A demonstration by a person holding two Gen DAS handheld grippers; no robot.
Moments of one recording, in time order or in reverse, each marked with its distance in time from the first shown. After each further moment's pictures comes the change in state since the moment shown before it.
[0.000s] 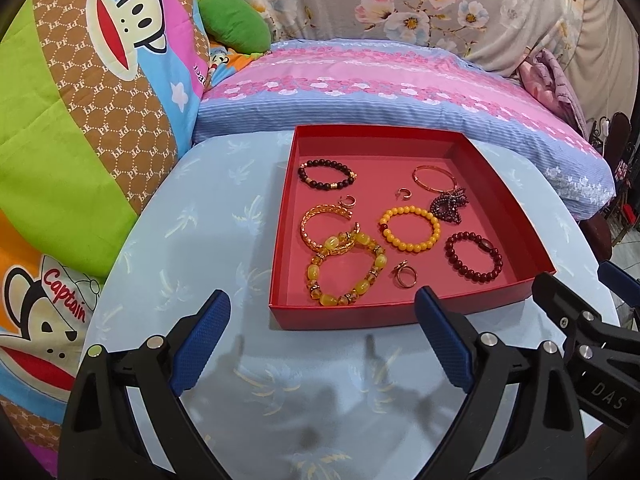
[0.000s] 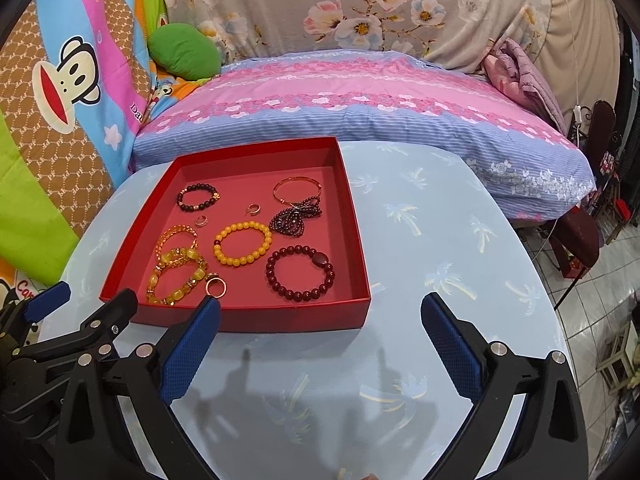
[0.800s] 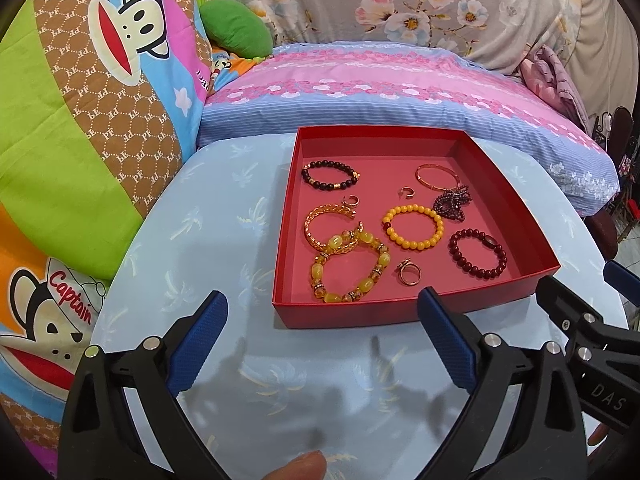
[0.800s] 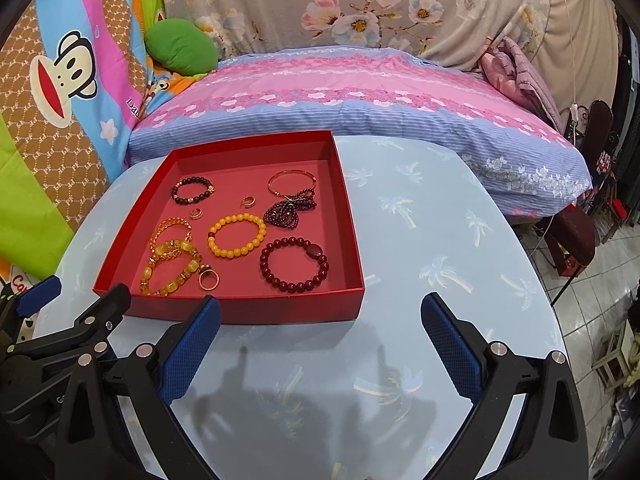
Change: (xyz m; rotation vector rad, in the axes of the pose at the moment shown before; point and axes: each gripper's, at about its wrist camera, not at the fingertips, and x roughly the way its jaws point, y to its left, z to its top) left arm -0.002 -0.004 -0.004 0.015 -0.016 0.024; right arm 0.000 0.000 -0.006 -0.002 0.013 -0.013
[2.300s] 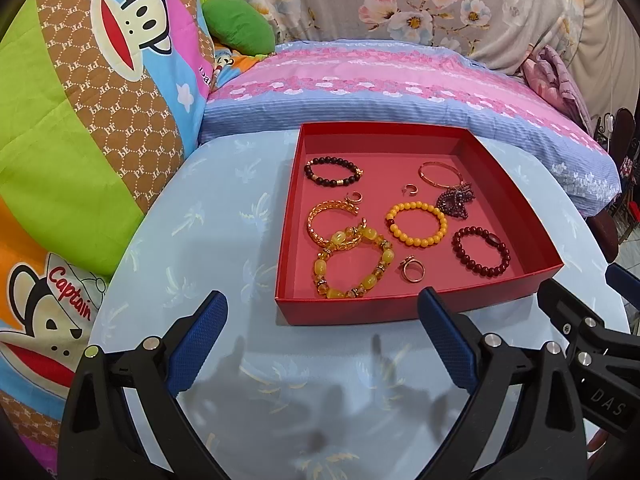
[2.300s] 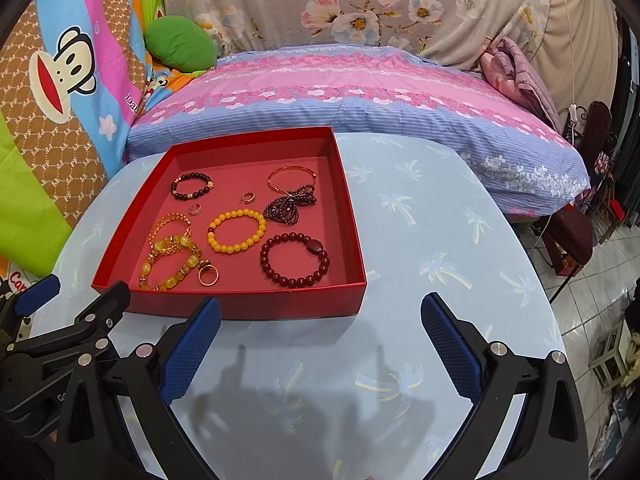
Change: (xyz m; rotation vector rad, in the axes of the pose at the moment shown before) left arm 0.002 0.003 -0.001 -0.008 0.008 0.003; right arm 0.000 -0.003 -0.001 -0.002 0.003 -0.005
